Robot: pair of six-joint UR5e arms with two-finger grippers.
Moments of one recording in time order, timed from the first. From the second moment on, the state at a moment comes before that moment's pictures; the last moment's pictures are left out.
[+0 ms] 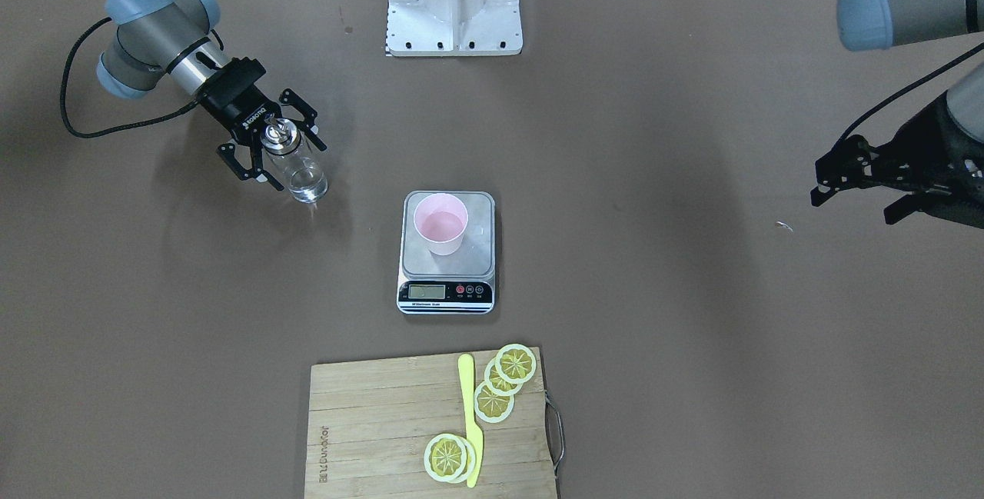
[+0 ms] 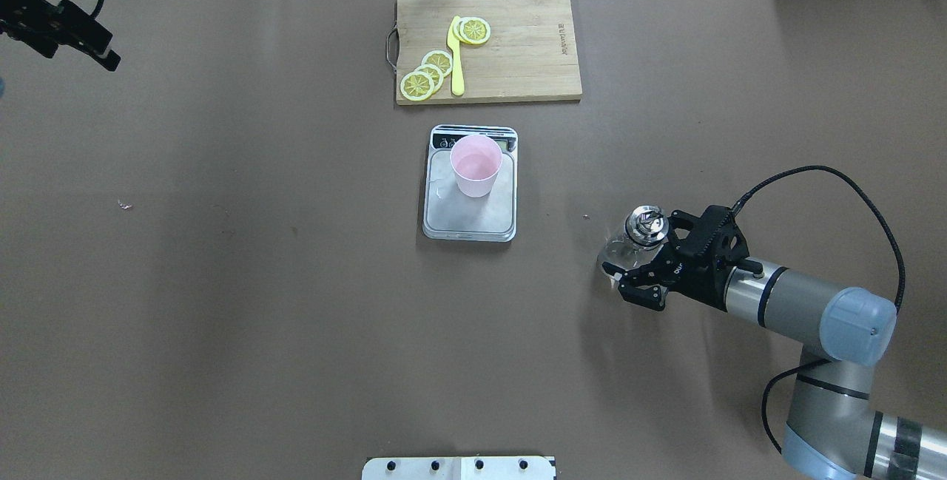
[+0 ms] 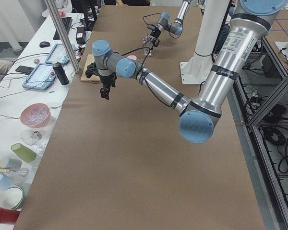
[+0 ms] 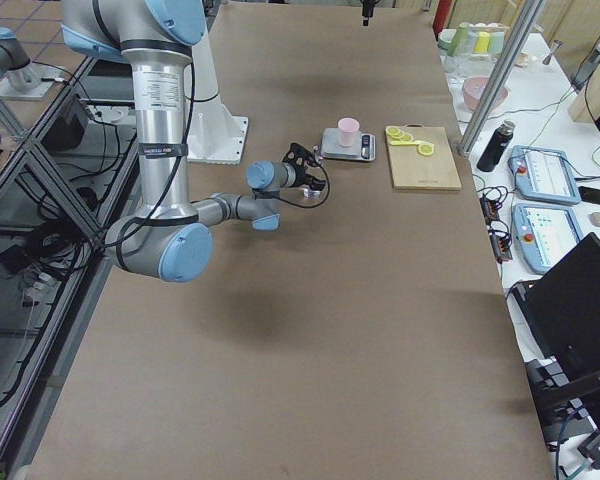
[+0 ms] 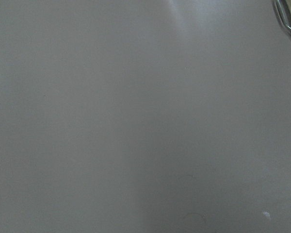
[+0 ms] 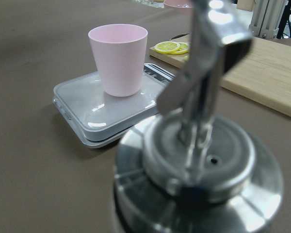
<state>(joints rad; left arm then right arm) -1.22 -1.96 -1.77 -1.44 -2.34 -0.31 0.39 -1.52 1.62 -0.12 1.42 0.47</state>
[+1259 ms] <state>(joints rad) -1.22 -1.96 -1.77 -1.44 -2.34 -0.31 0.38 -1.50 1.59 -0.11 1.40 0.47</state>
